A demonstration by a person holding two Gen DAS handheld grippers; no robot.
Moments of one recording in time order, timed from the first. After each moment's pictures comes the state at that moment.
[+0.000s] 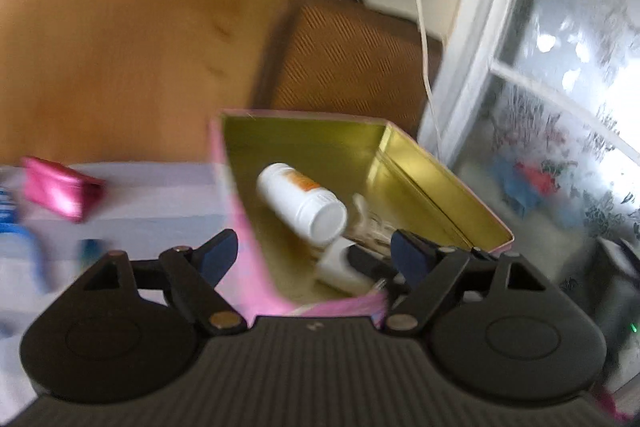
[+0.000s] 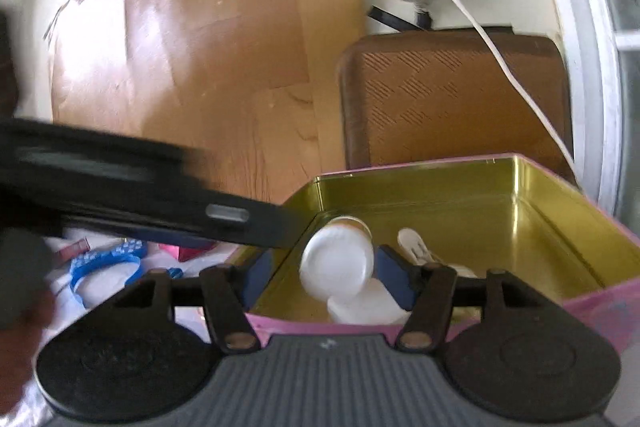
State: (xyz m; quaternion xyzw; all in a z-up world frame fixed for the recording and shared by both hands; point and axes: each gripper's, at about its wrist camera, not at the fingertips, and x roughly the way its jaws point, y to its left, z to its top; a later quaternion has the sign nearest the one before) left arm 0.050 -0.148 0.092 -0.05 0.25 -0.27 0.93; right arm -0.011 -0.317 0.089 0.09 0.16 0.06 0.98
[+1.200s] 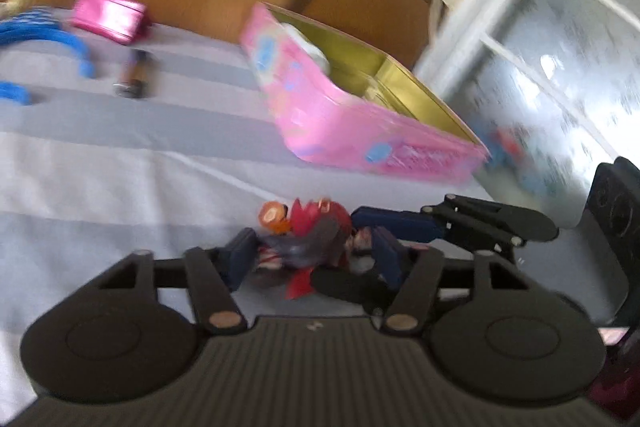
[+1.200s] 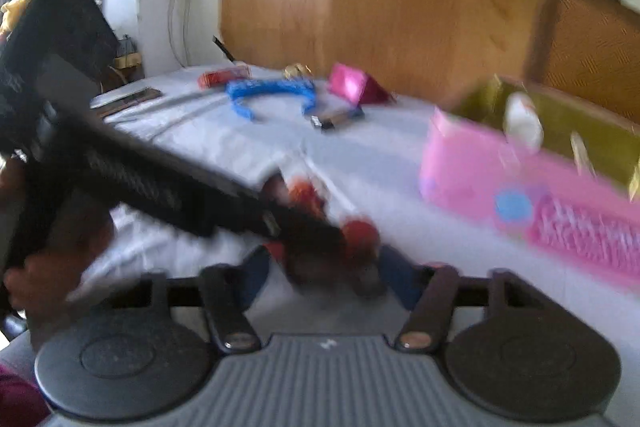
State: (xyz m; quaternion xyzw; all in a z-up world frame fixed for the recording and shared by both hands) left arm -0.004 -0.078 0.001 -0.15 0.33 -0.30 0.88; right arm -0.083 -0.219 0.070 -0.09 0.29 0.25 0.92
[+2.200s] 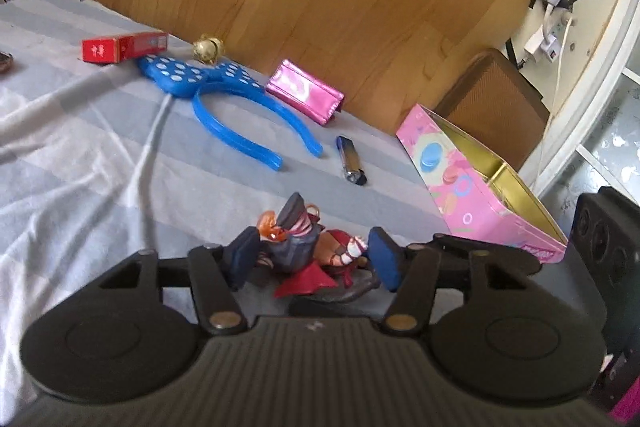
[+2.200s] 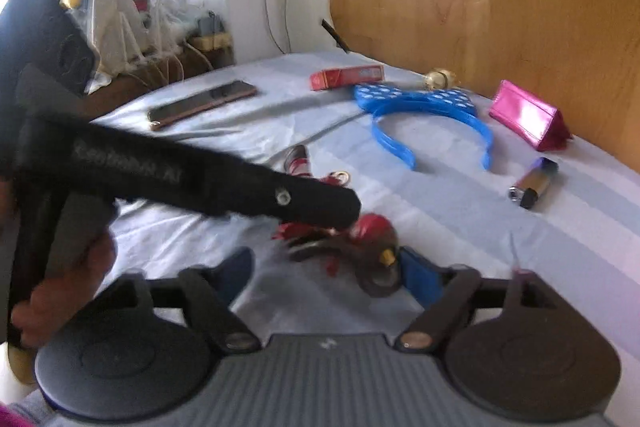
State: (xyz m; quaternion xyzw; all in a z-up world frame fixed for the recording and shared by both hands) left arm -0.018 0.053 0.001 -0.20 0.28 -0.15 0.93; right arm -0.020 -0.074 0.051 -0.10 0.31 0.36 0.87
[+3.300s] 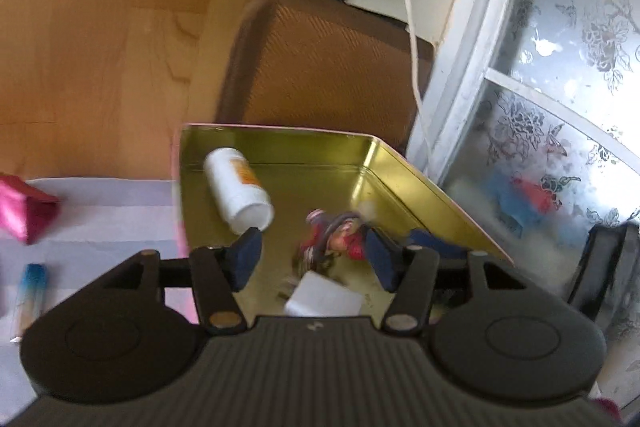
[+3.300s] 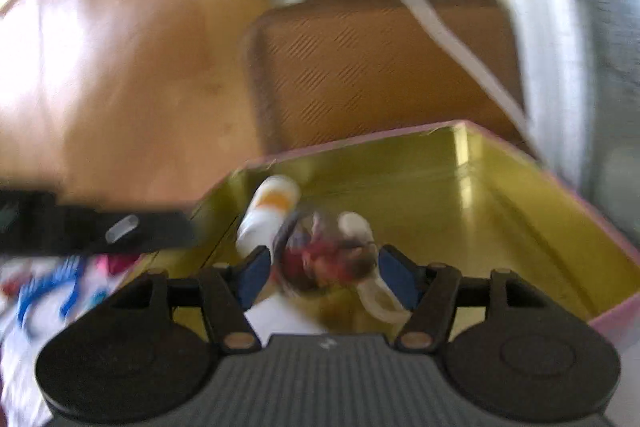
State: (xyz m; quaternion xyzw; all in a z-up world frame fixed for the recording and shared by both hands) left arm 0.084 -0.204 0.063 -0.06 0.25 -0.29 0.92; right arm 0.028 -0.374 0.080 0.14 0.17 -0.04 0.97
